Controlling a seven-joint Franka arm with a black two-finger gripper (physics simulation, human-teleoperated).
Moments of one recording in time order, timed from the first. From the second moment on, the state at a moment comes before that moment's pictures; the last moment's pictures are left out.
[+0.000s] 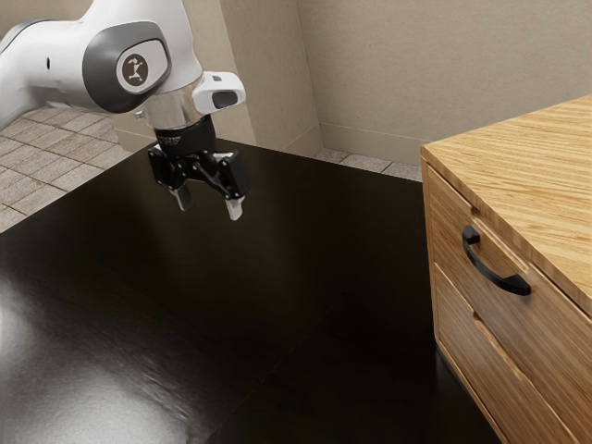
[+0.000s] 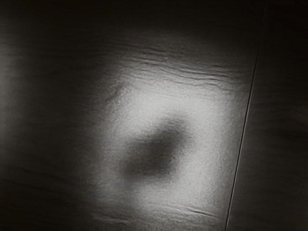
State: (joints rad) arm 0.00 0.13 0.15 -1.37 0.01 1.51 -0.03
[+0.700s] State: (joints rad) arm 0.07 0.05 -0.01 -1.29 -0.06 1.52 -0.61
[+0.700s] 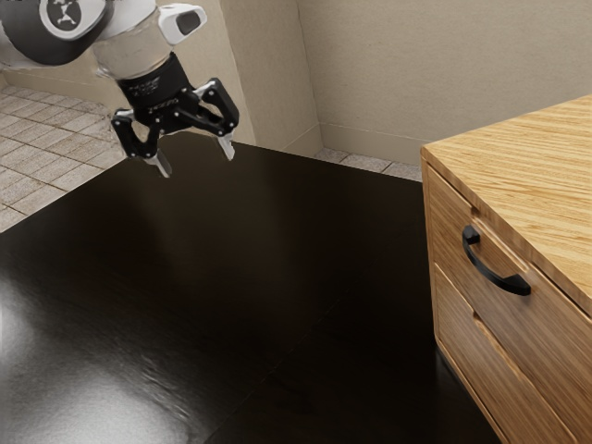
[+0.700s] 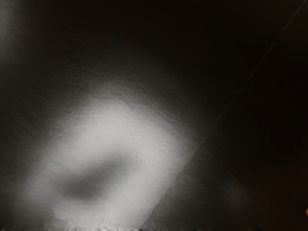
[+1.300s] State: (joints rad) arm -0.26 -0.12 -0.01 -1.55 -0.06 1.67 -1.05
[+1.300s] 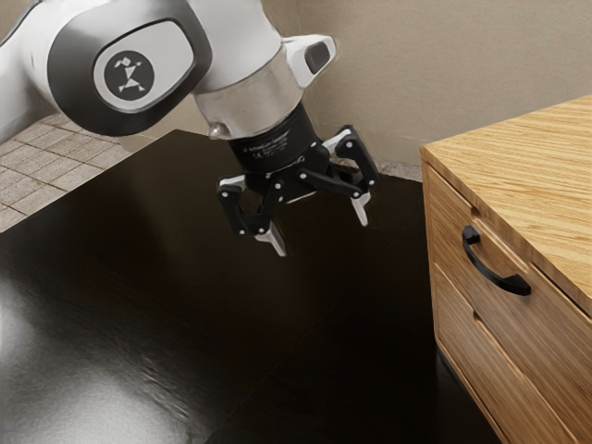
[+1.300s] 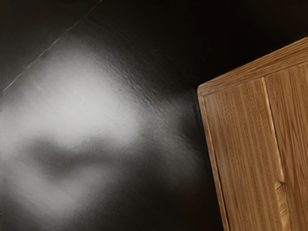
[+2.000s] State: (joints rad) arm -0.38 -0.19 -0.01 -1.84 -0.15 2.23 -1.24
